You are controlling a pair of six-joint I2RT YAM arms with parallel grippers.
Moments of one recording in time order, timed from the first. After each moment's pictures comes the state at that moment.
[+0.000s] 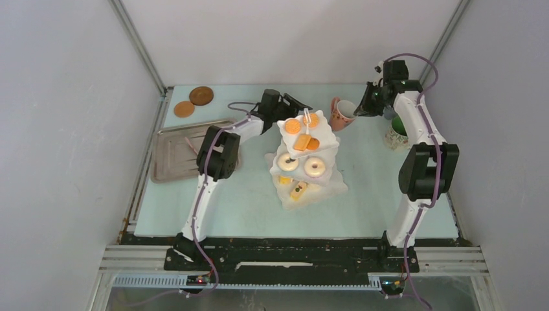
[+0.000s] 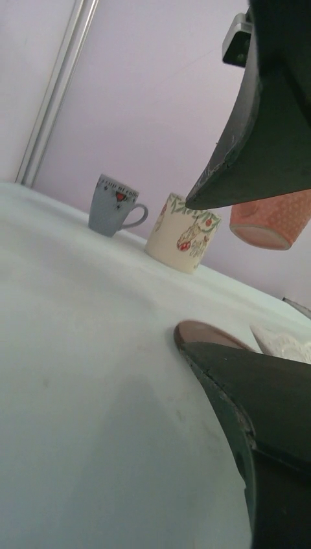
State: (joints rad) left arm -0.45 2.51 1.94 0.09 0.45 -1.47; right arm 0.00 1.91 1.79 -0.81 -0.31 0.34
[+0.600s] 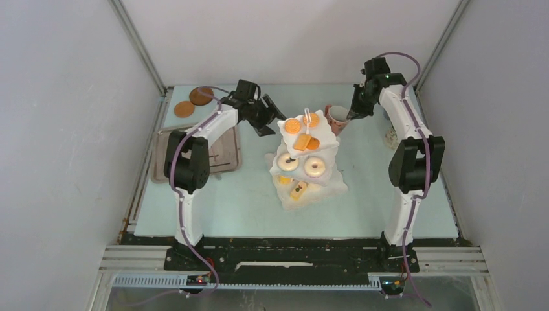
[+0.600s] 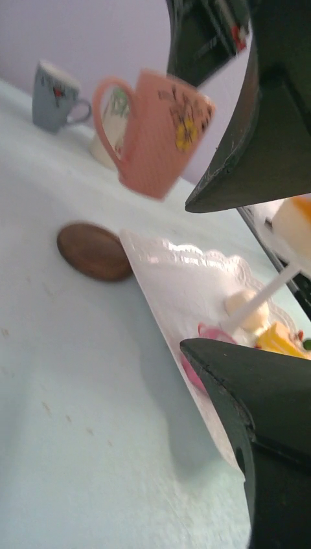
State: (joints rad) left arm -0.35 2.10 1.75 -0.50 0.42 -1.00; right arm 0.11 2.02 1.94 -0.99 -0.17 0.35
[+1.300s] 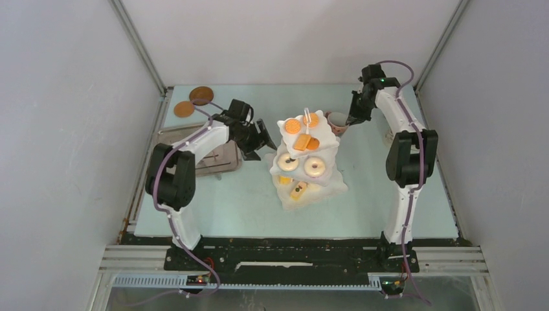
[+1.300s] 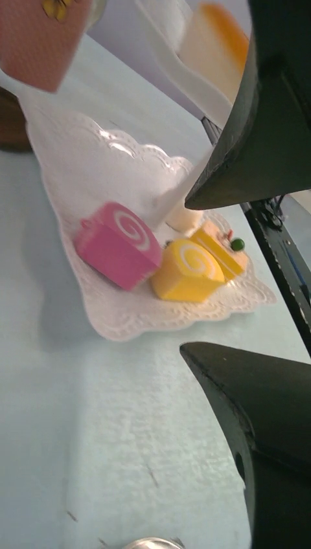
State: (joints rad) left arm -0.36 1.88 1.41 -0.62 0.36 -0.80; right arm 0.10 2.13 1.96 -0.96 -0.17 0.35
